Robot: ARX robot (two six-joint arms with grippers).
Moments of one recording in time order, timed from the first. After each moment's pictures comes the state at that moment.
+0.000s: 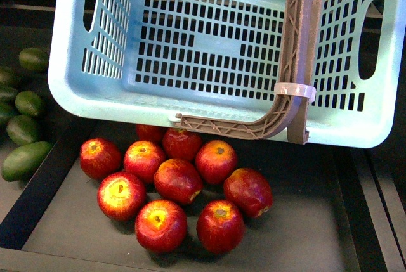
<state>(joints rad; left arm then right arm) -0.63 1.74 1.33 -0.11 0.14 -0.34 -0.48 2.57 0.87 0.66 -0.21 -0.36</state>
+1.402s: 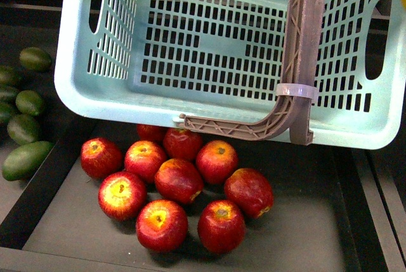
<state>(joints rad) -0.63 1.74 1.33 -0.11 0.14 -0.34 0.10 1.47 0.75 0.41 -0.29 0.14</state>
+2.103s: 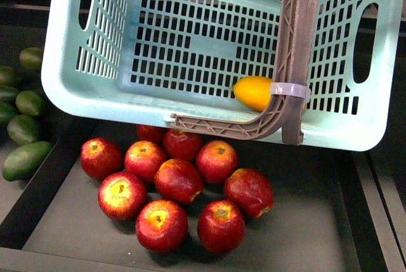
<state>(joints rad) -0.63 1.74 1.33 -0.11 0.13 -0.34 0.02 1.14 0.60 0.43 -0.22 0.16</state>
